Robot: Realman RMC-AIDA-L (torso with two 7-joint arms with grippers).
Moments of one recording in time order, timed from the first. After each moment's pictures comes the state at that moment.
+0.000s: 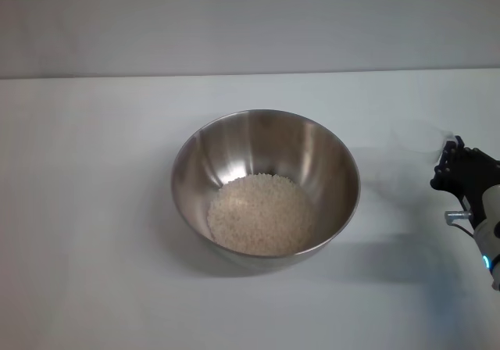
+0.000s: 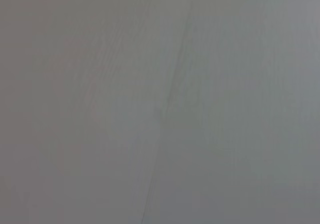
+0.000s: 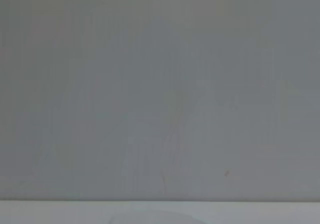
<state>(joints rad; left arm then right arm) -0.27 -2.06 -1.51 -0.53 2.85 1.38 -0.37 0.42 2.09 0.55 0.37 -1.74 -0.98 -0.20</state>
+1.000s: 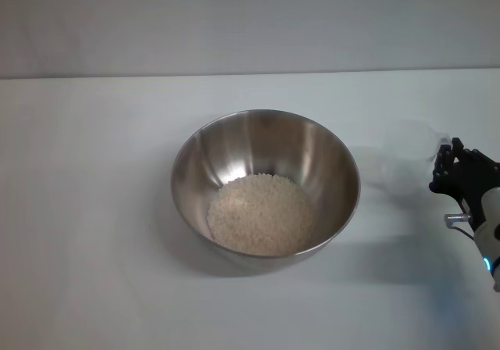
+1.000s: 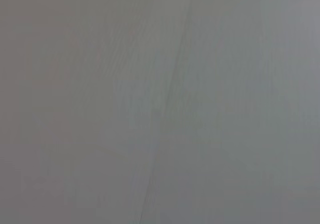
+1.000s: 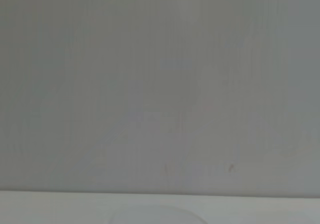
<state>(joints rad) -0.27 -2.07 -1.51 -0.53 2.85 1.39 -0.37 0.42 2.09 0.53 0.36 -1.75 -0.98 -0.18</state>
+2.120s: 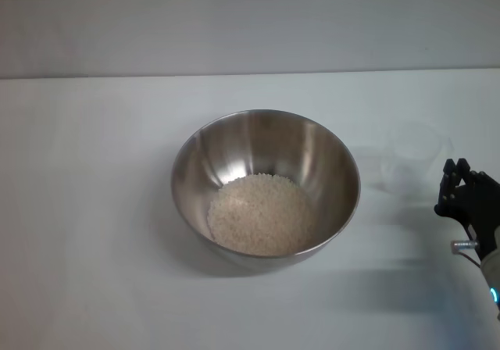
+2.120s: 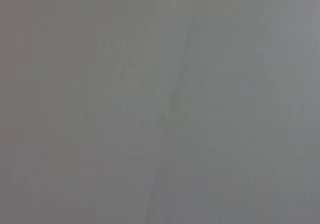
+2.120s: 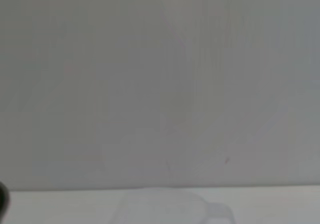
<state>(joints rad) -0.25 -2.06 -1.50 -0.53 2.85 1.41 -0.39 0.32 2.09 0.47 0.41 -1.75 -1.06 -0.17</state>
